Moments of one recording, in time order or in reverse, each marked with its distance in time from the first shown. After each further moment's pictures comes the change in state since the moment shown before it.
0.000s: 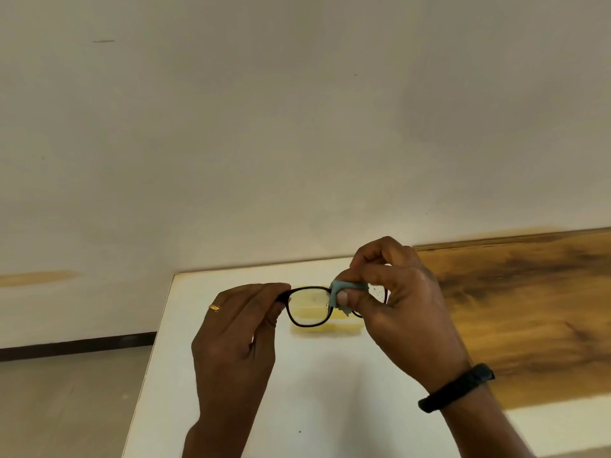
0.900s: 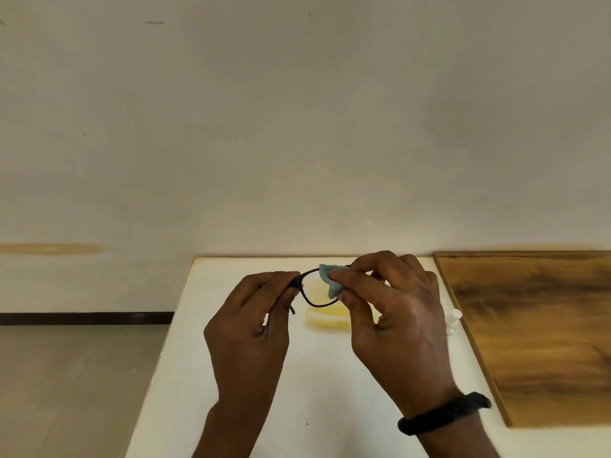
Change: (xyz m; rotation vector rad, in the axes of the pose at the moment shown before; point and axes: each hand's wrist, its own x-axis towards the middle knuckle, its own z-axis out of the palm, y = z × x) left_hand 0.001 0.003 -0.001 -0.075 0.059 -0.222; right_hand -0.014 -0.008 0.029 -0.264 0.155 -0.287
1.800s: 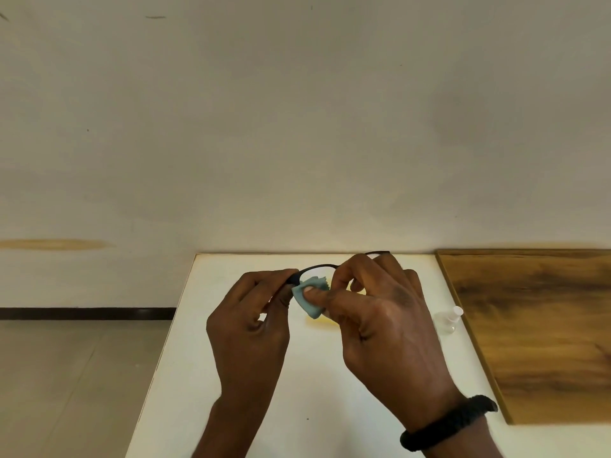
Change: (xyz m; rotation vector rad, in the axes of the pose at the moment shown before) left_hand -0.003 -0.004 0.002 -0.042 0.026 -0.011; right_hand -0.001 -0.014 -0.006 -0.067 -0.200 -0.115
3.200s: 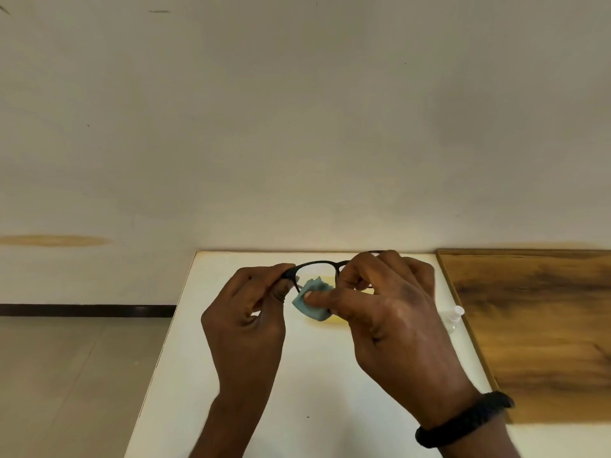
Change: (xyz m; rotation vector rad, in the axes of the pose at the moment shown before) left_hand 0.004 0.005 -0.004 -0.123 0.029 -0.105; right_hand 0.001 0.004 -0.006 -0.016 -0.002 -0.036
